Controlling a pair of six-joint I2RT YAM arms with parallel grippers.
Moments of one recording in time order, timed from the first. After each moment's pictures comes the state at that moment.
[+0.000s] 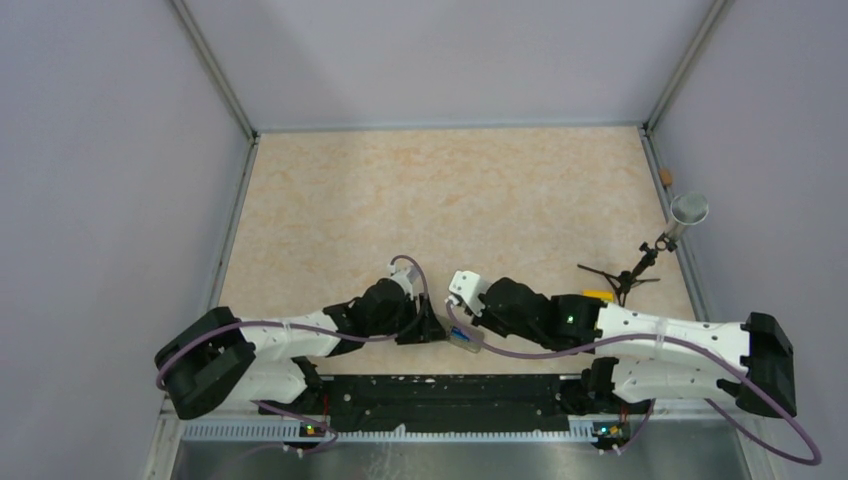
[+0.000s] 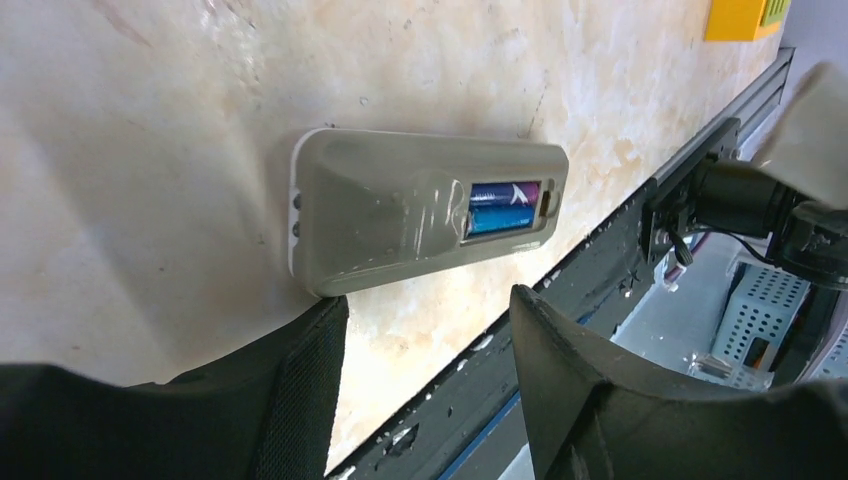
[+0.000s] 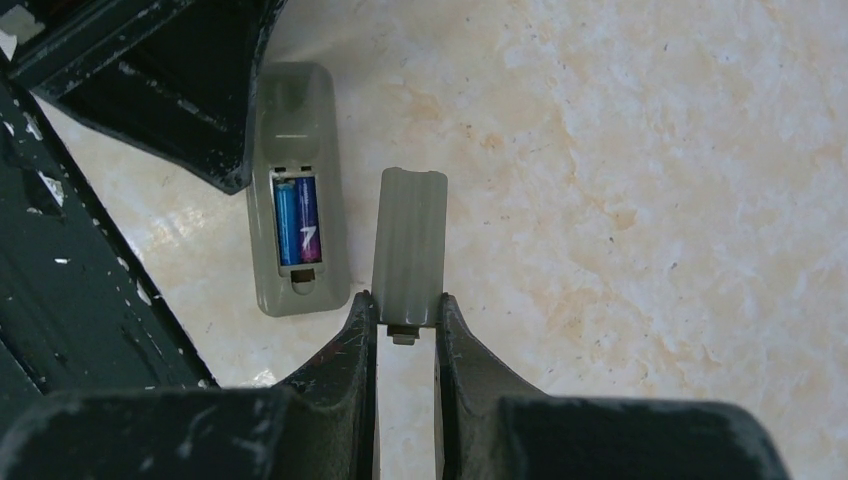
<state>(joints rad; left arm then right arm) -0.93 1.23 0.33 0.21 0.21 -0.98 1.22 1.01 0.71 -0.45 0.31 -0.13</state>
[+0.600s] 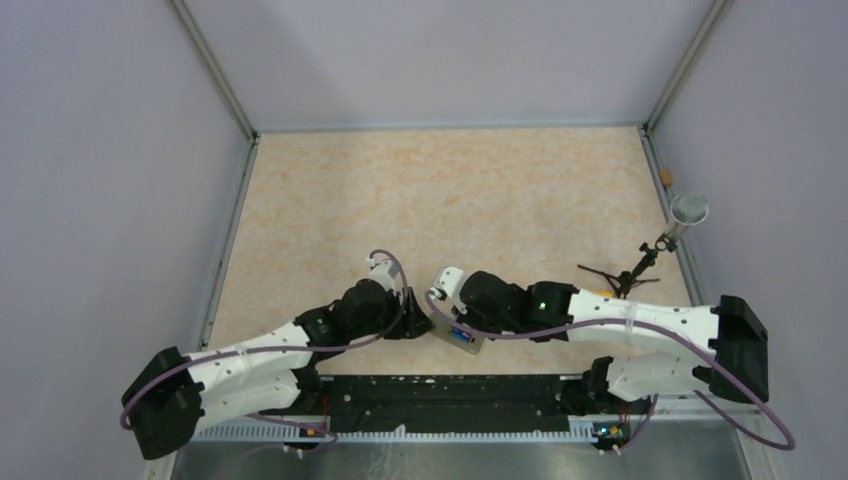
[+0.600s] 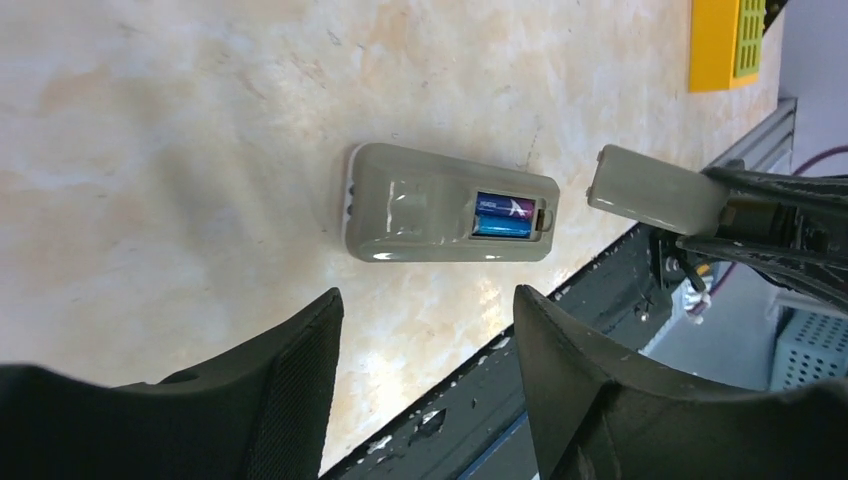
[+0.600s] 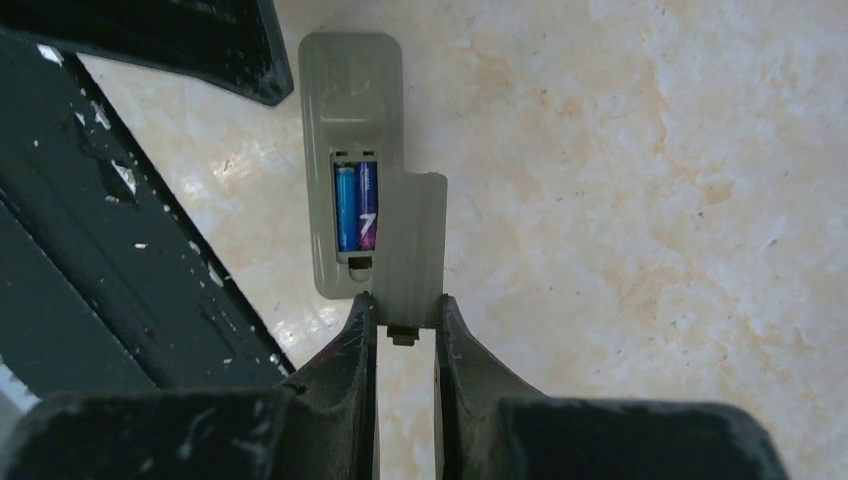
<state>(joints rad) -0.90 0.97 0.33 0.01 0.10 -0.89 1.21 1.19 0.86 -0.59 0.22 -0.01</state>
